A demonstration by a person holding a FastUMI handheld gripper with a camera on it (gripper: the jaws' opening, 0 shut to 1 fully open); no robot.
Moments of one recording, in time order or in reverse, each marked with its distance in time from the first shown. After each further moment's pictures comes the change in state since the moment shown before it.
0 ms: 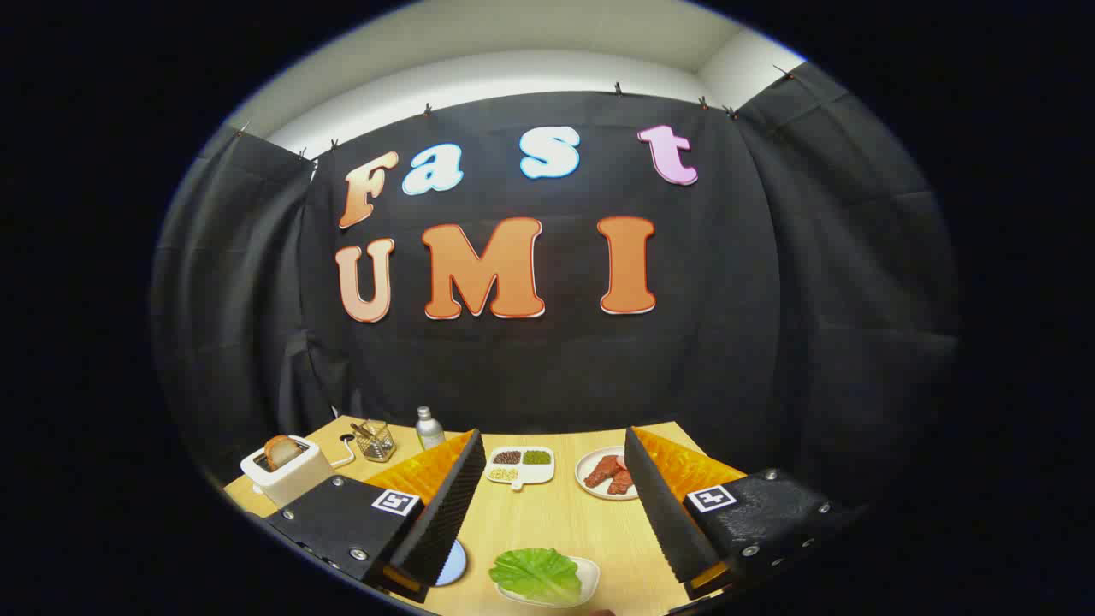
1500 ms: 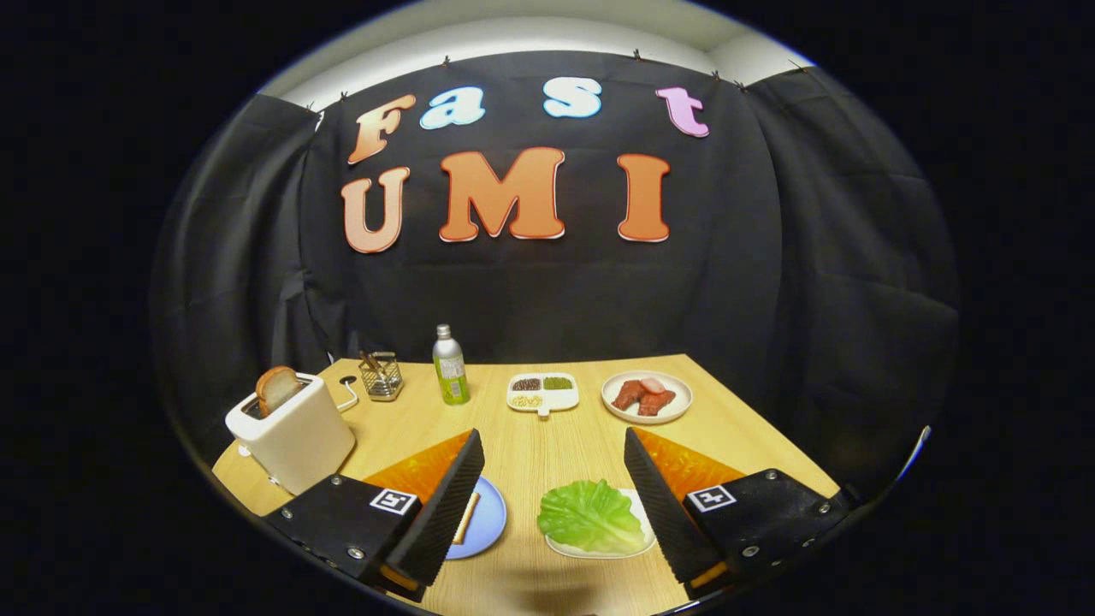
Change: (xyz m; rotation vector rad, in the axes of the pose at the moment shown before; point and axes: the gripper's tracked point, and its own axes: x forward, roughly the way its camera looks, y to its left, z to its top) arm -0.002 0.053 -0.159 0.000 0.263 -0.043
